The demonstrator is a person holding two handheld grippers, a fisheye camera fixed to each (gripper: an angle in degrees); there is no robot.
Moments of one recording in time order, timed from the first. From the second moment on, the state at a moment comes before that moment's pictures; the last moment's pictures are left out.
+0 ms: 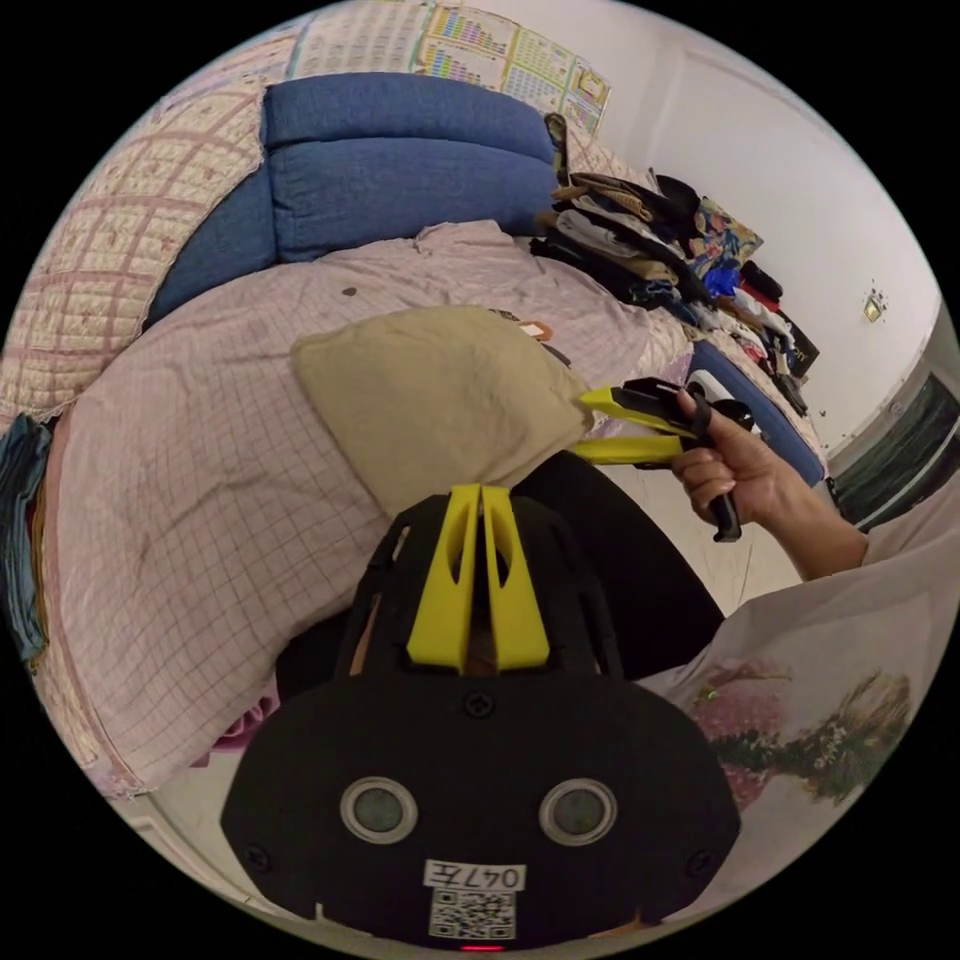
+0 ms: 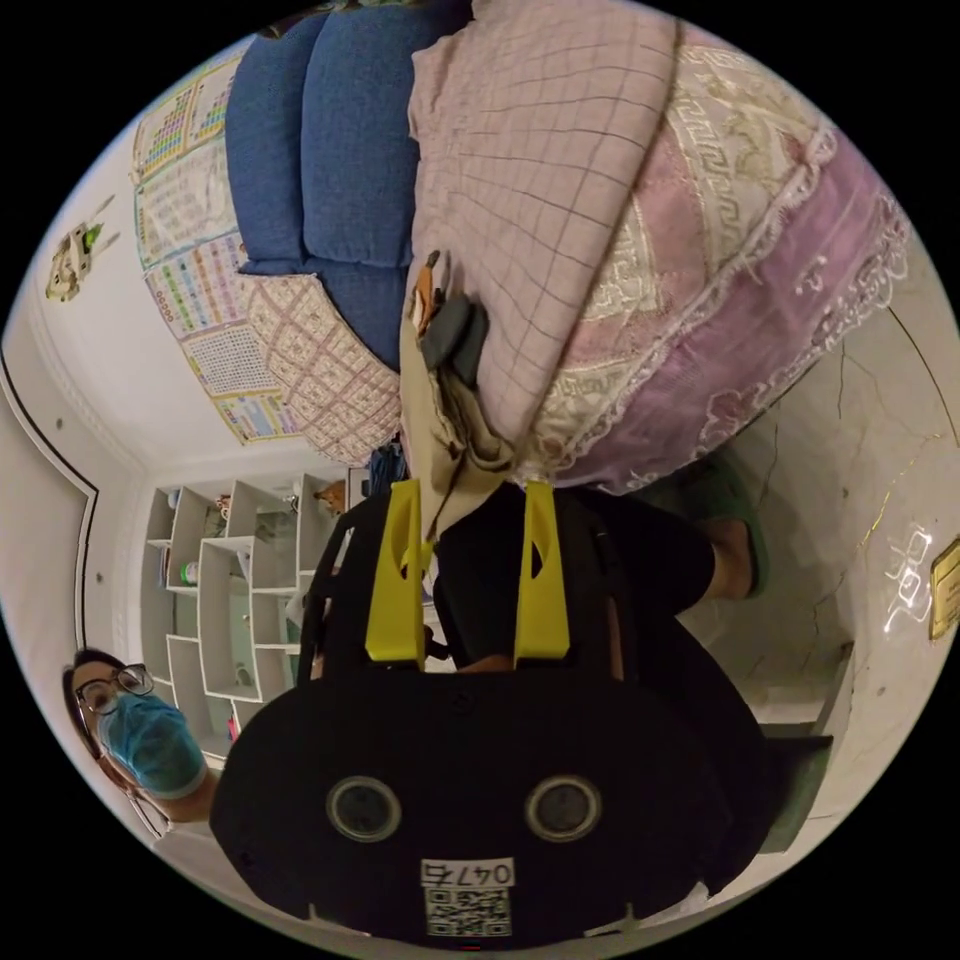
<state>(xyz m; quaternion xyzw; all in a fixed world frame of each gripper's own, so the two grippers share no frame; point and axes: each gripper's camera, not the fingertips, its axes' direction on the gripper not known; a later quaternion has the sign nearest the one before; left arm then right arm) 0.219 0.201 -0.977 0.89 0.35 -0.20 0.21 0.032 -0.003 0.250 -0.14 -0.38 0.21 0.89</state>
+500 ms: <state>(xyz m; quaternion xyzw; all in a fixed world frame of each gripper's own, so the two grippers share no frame) 0.211 0.188 -0.945 0.89 0.36 -0.19 0.20 0.110 -0.009 0.231 -0.12 -0.37 0.20 0.90</state>
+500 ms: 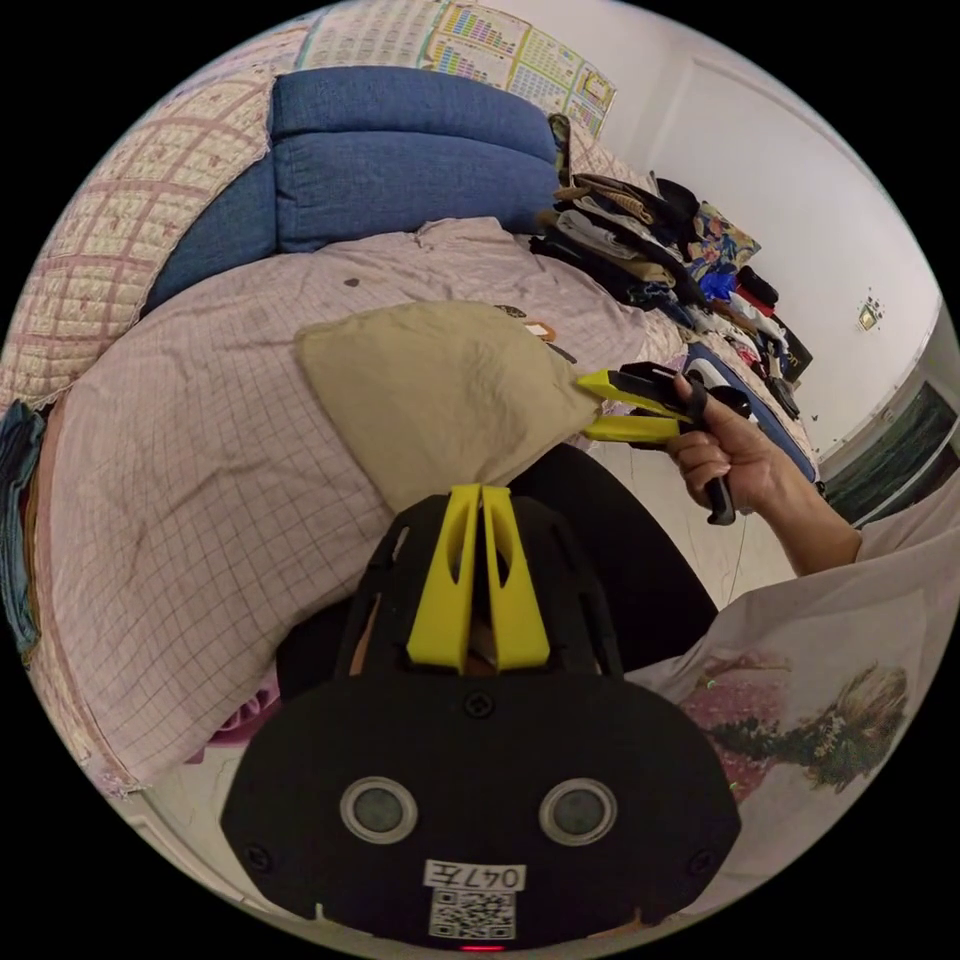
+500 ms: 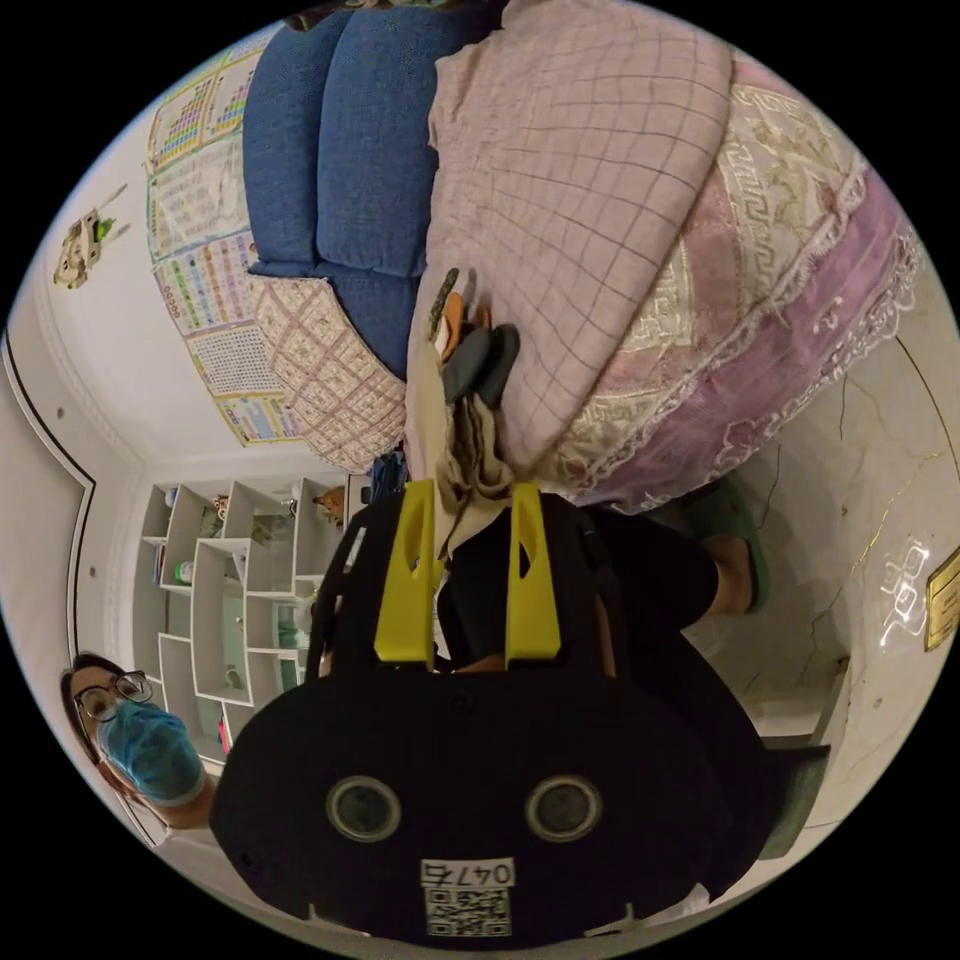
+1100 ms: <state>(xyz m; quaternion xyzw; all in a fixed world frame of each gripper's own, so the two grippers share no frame) 0.183 0.231 -0.836 0.89 0.40 -0.18 0.09 0.192 -0.052 -0.044 0.12 -0.27 -0.05 0.95</state>
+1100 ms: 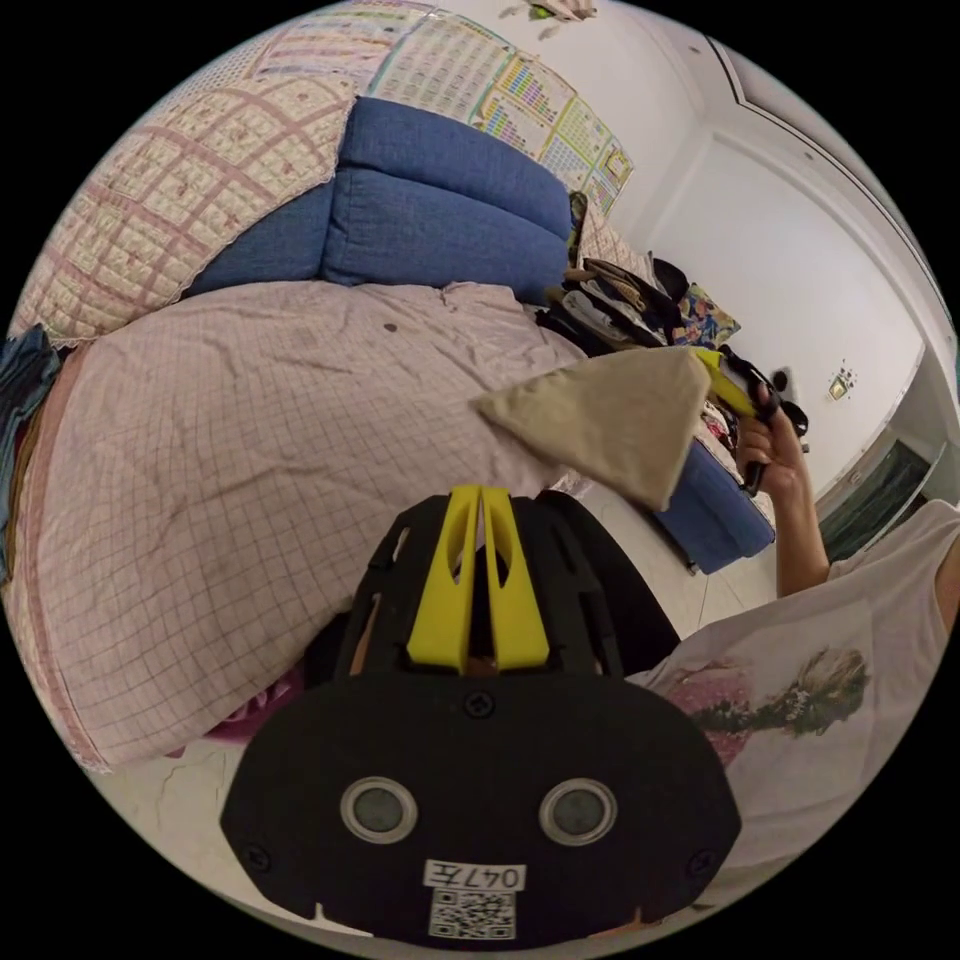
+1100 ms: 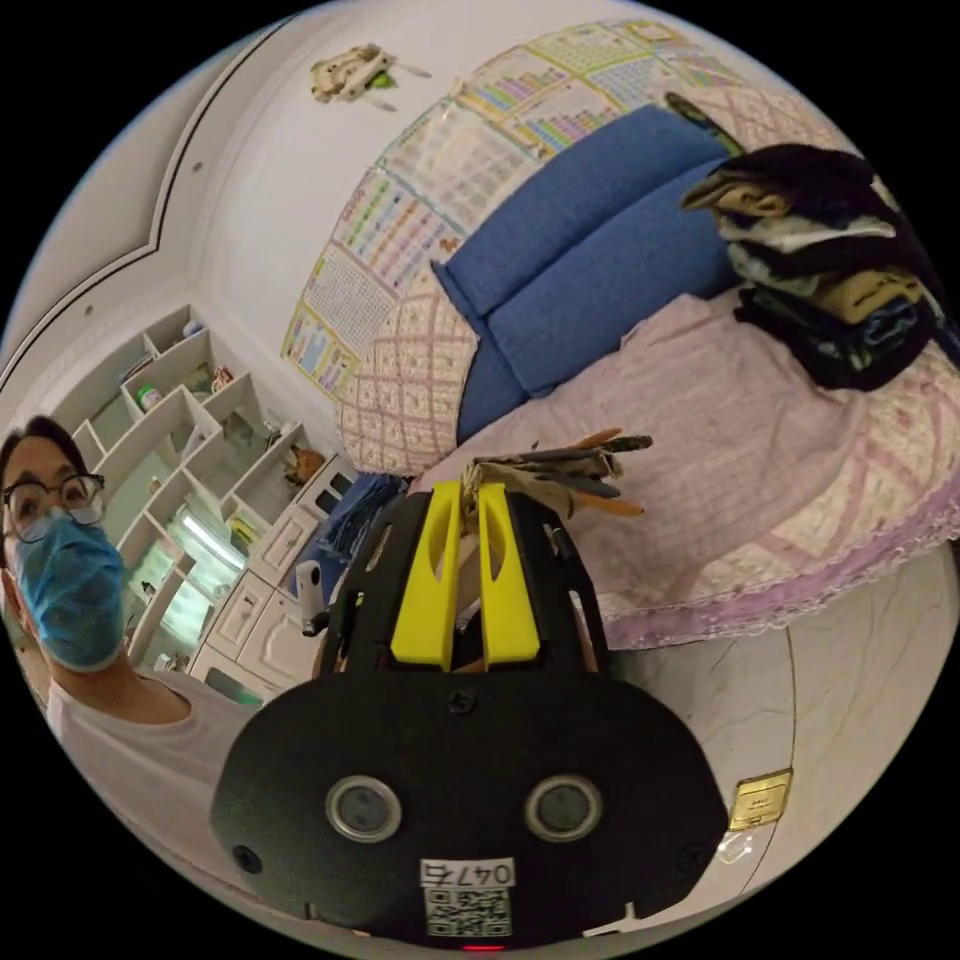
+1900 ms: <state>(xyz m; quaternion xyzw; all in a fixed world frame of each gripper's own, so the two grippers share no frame) 0.118 0.387 -0.839 0.83 0.47 -0.24 0.18 0.494 -0.417 -0.341 0.24 0.17 0.11 0.95</state>
